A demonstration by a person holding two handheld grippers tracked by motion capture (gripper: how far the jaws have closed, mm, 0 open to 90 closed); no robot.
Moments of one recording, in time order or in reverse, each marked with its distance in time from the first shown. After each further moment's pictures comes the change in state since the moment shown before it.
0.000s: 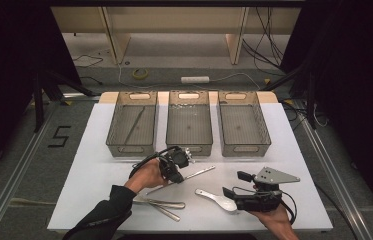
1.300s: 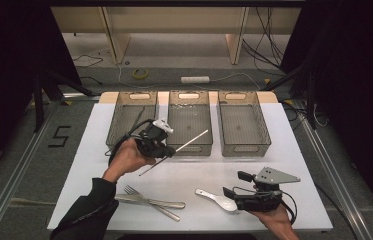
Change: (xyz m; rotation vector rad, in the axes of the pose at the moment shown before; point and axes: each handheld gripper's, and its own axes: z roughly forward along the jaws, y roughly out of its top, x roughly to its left) left arm 0.030 -0.021 -0.106 -0.363 0.043 -0.140; right arm 0.000 0.000 -0.001 0.001 -0.003 -0.001
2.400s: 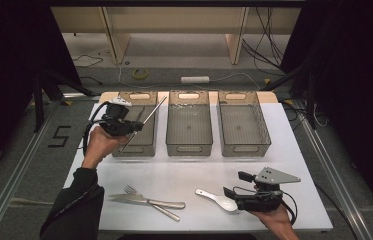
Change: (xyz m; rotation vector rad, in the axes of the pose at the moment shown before) left arm 0.081 -0.032 -0.044 -0.164 0.220 -0.267; right arm -0.001 -0.001 0.000 0.004 -0.006 0.008
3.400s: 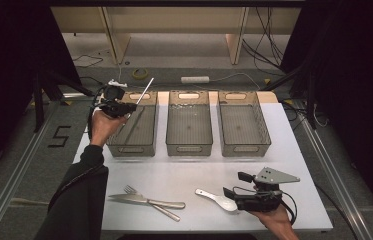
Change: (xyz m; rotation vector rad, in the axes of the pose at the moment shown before) left arm 0.049 0.030 0.026 -0.056 0.177 -0.115; right arm 0.000 -0.001 0.001 0.005 0.004 0.005
